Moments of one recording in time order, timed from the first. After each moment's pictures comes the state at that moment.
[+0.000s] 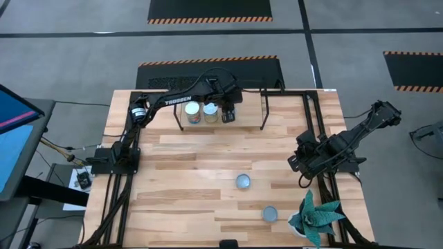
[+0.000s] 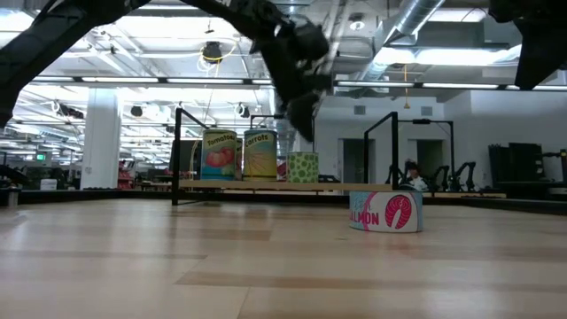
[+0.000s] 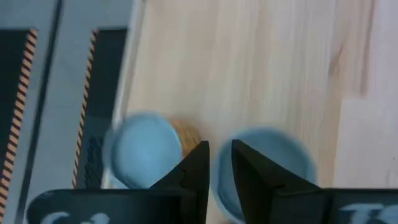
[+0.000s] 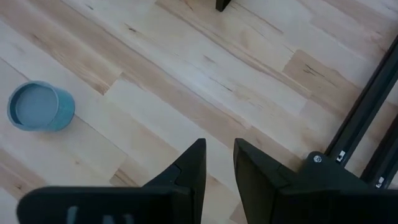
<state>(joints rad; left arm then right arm) 0.39 2.15 1.97 -0.84 -0.14 0.33 0.57 1.05 0.99 -1.45 0.50 1.51</state>
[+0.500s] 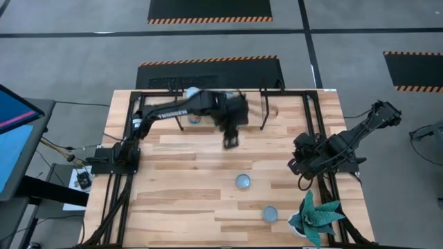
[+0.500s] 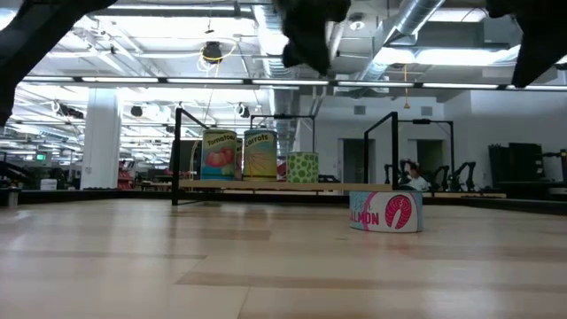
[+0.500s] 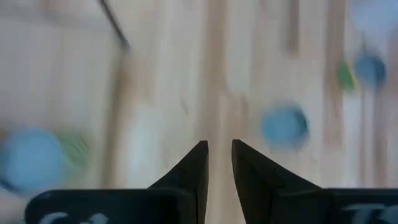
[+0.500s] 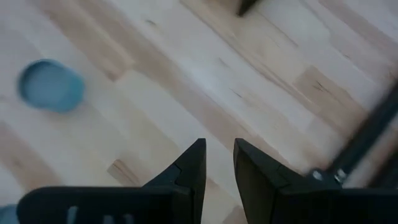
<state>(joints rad) 0.16 2.14 2.30 -1.24 0.15 0.00 0.57 1.05 0.99 -1.40 0.49 1.36</state>
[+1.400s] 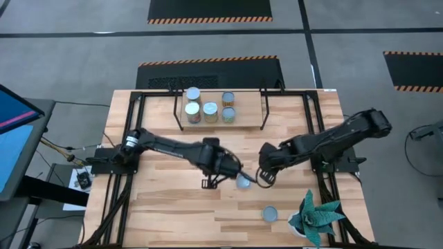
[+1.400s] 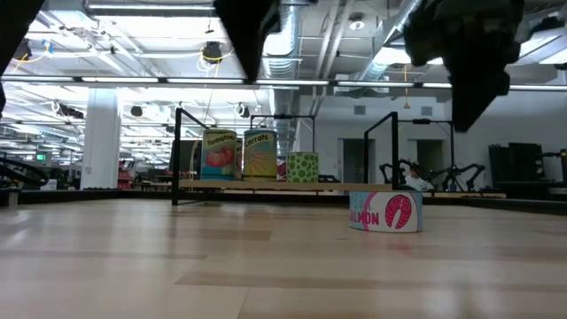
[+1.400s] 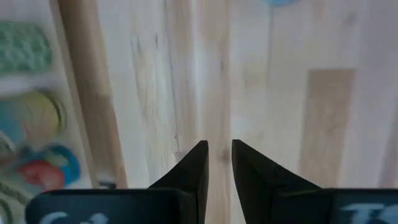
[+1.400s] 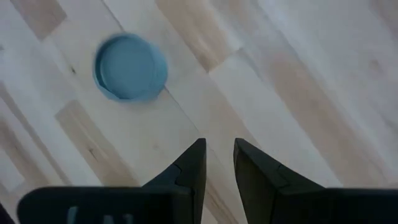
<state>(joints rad) -0.23 2.12 2.13 -1.53 -0.25 -0.19 0.26 1.36 0.99 -0.86 0.11 0.91</state>
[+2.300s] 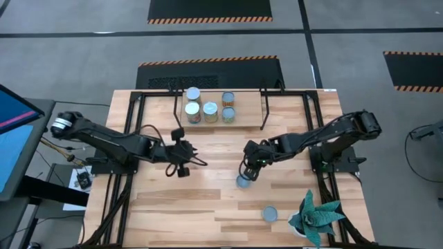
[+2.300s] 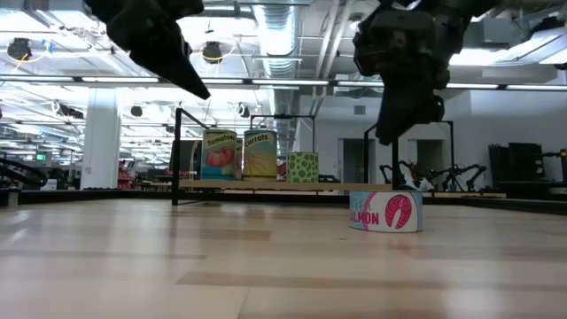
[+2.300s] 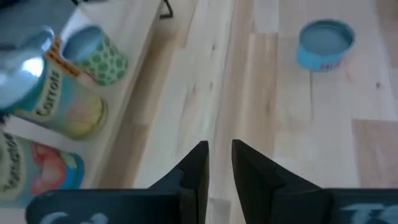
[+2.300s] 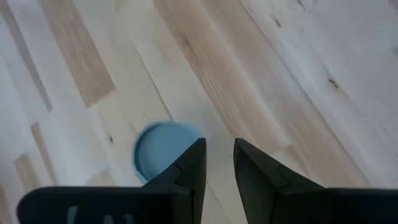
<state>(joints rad) -0.24 1.22 0.81 -0.40 -0.45 -0.16 0.17 1.51 0.99 -0.51 0.08 0.73</state>
